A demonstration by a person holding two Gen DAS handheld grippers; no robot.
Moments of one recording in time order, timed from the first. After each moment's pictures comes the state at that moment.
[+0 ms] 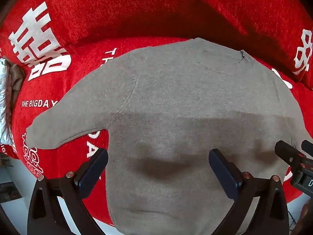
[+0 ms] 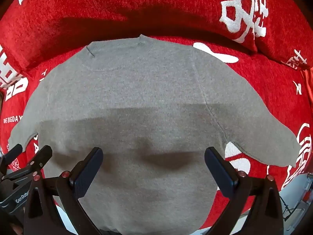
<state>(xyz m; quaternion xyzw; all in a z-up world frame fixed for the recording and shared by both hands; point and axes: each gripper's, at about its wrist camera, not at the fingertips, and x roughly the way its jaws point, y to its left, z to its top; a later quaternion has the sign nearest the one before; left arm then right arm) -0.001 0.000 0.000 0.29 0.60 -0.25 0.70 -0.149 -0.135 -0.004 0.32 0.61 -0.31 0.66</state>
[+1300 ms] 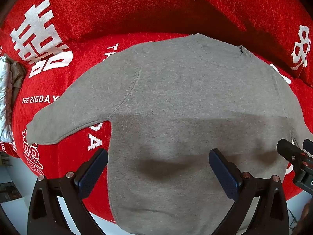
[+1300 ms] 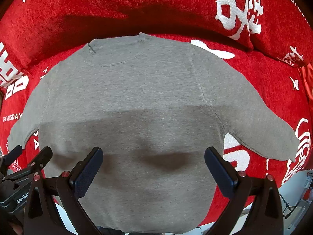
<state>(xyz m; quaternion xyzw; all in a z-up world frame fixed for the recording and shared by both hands) -0.006 0.004 0.002 0.28 0.60 -0.24 0.71 -0.159 -0.127 -0.003 0.31 0.60 -0.31 0.66</state>
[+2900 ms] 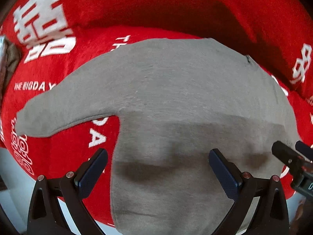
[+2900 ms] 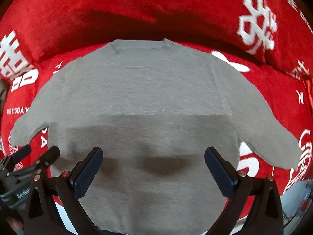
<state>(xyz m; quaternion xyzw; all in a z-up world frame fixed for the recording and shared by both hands) 0.025 0.051 -0.005 0.24 0.62 -0.23 0.71 -0.125 -0.101 -0.001 0.28 0.60 -0.29 0.69</state>
